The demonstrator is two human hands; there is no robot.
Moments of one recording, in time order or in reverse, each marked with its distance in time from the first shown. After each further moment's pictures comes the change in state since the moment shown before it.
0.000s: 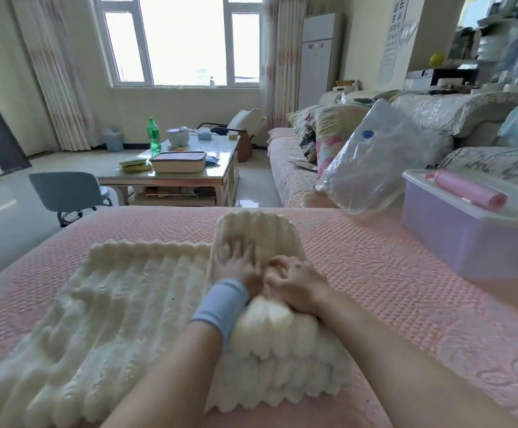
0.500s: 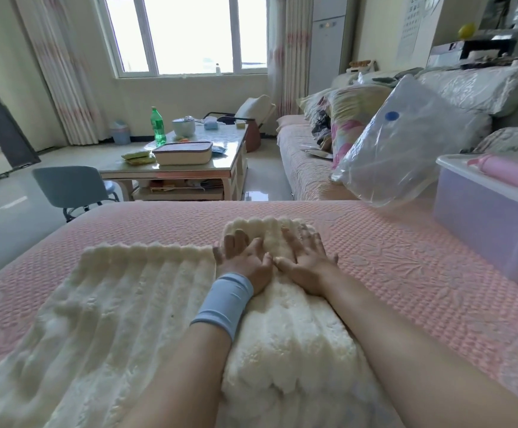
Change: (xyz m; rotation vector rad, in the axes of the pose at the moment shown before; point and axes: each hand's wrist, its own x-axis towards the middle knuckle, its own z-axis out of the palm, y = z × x) left_hand 0.074 -0.023 0.024 0.008 0.079 -0.007; right_hand 0.099 0.019 0.014 -0.079 -0.052 -0.004
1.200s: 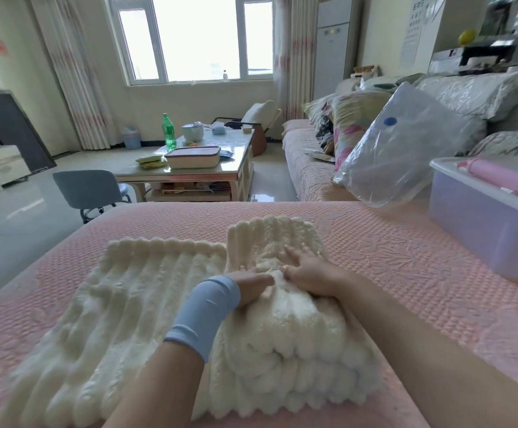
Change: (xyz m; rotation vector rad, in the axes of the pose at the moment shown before) left_hand -0.077 -0.009 -0.035 -0.398 -0.528 -0.074; right_hand -0.063 -0.015 -0.015 0.066 -0.187 -0.004
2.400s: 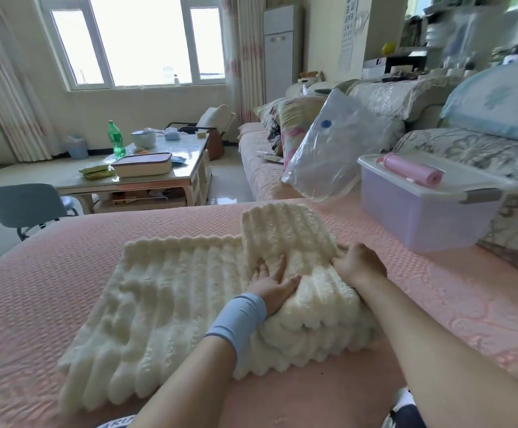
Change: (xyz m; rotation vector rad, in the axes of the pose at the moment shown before) left_hand 0.020 0.096 0.112 0.129 0.029 0.256; right_hand -0.099 0.133 -0.054 0.144 0.598 0.428
